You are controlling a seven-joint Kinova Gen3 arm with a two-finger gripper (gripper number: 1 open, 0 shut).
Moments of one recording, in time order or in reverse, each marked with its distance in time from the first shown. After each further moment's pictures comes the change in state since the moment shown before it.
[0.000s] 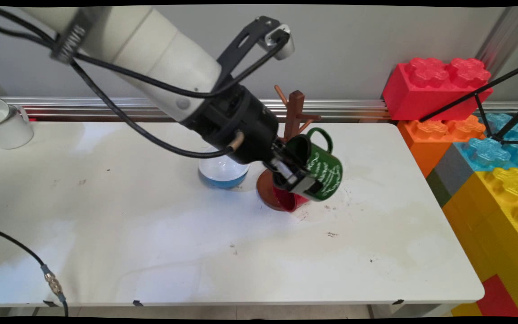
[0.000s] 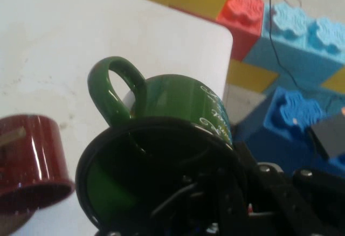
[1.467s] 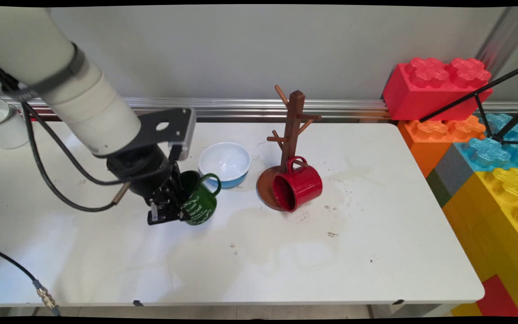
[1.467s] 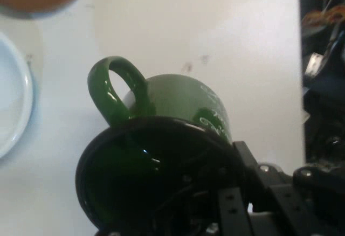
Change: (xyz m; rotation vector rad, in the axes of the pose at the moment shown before) arm -0.110 -0.068 -0.015 0.120 -0.496 0.327
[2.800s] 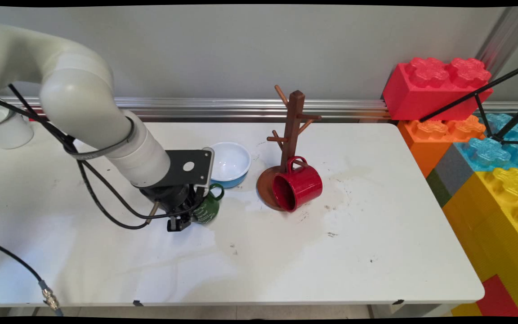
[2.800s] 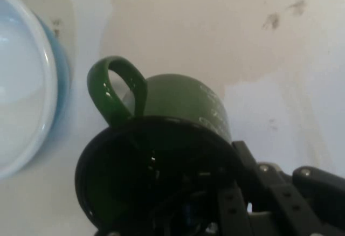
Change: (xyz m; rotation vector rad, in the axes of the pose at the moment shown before) arm -0.004 -0.016 0.095 0.136 -0.104 0.083
